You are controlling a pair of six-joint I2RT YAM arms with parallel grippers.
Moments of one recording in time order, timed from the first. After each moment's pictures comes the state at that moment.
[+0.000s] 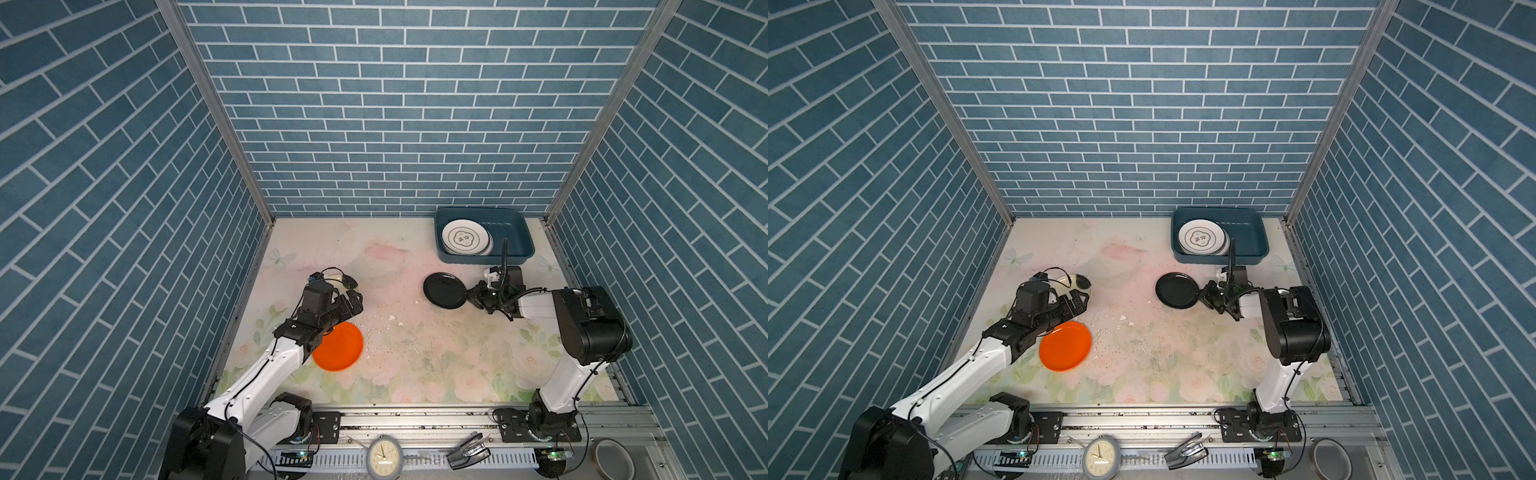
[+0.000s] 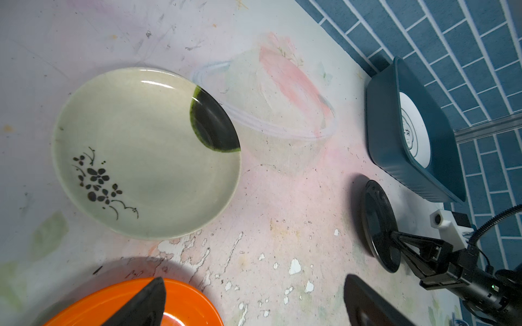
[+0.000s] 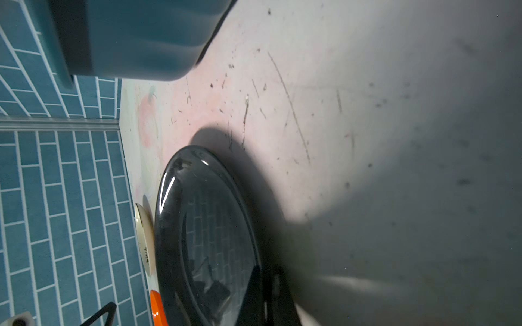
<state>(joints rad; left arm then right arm) -0.31 1.04 0.54 -0.19 0.08 -0.72 0.19 1.80 0.73 0.23 -0.58 0.79</state>
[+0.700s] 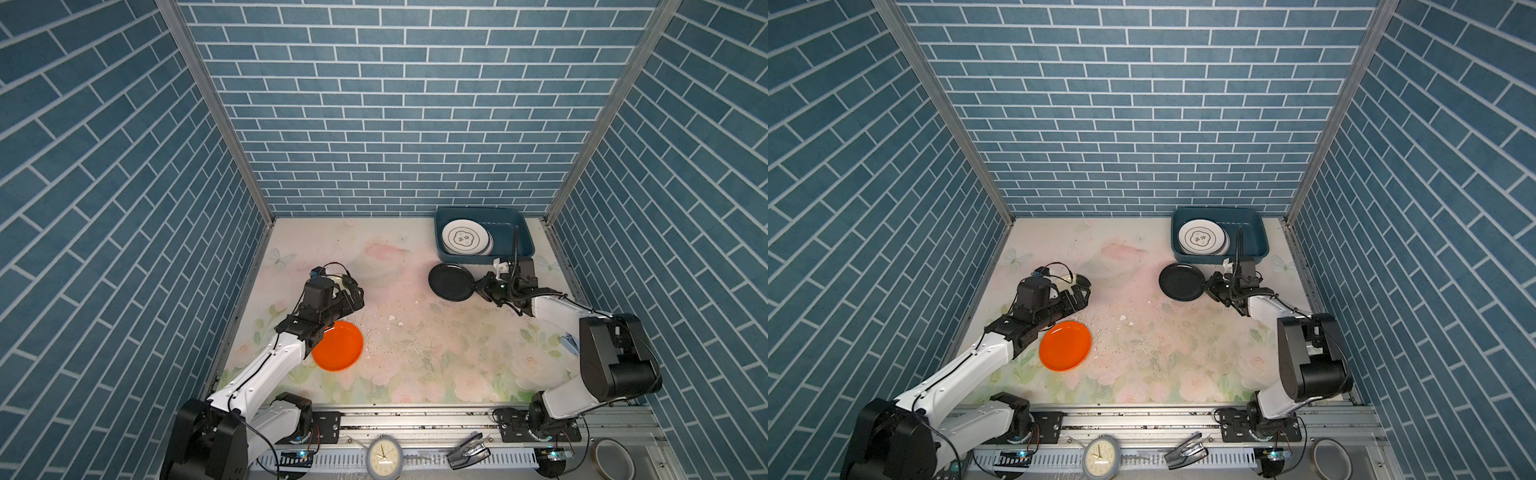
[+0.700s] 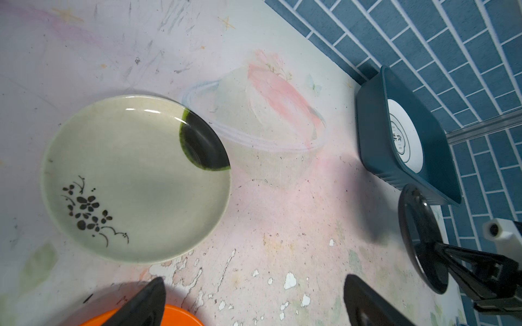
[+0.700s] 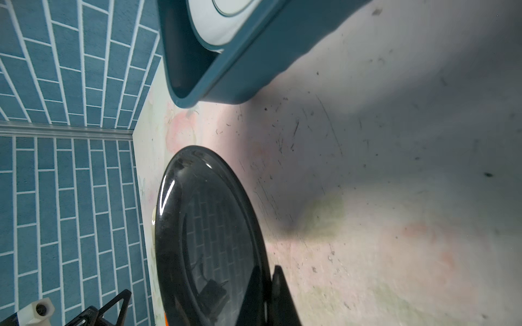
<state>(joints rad) -0.30 1.08 0.58 -0.16 0.07 -0.68 0.19 1.52 0.79 -0.04 -0.48 0.76</state>
